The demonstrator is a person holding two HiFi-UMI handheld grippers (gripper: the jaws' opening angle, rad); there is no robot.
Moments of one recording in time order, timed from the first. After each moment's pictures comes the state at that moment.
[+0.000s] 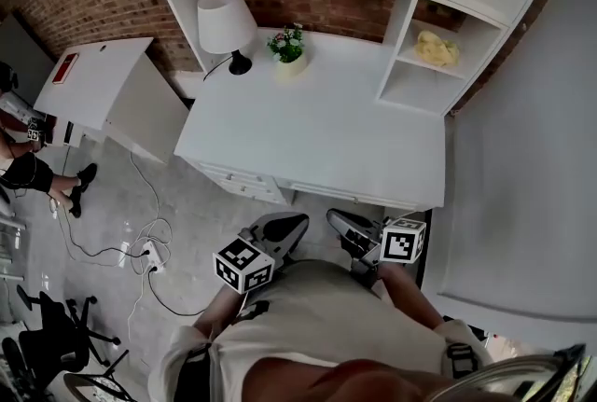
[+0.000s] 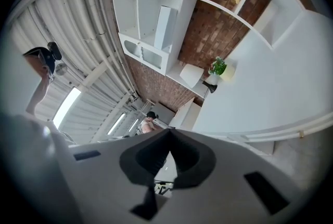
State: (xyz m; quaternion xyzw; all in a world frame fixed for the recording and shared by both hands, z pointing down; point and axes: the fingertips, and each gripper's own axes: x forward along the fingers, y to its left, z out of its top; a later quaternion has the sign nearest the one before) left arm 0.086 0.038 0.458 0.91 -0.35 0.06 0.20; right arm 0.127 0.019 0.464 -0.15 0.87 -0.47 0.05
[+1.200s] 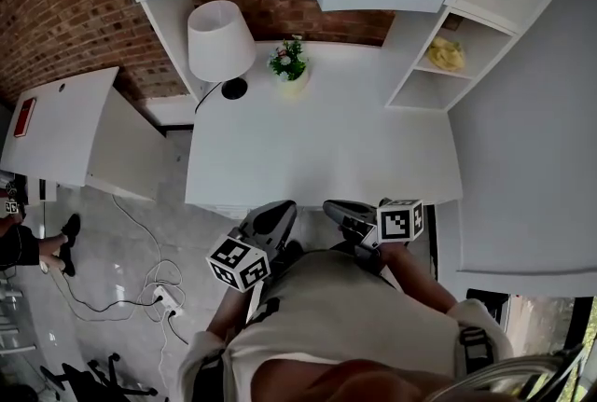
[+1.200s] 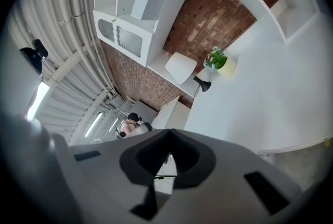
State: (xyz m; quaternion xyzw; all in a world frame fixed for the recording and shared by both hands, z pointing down) left arm -0.094 -0.085 0.452 0.91 -0.33 -0.03 0.23; right arm -0.030 -0.081 0.474 -0.24 0.84 -0.49 -0.02
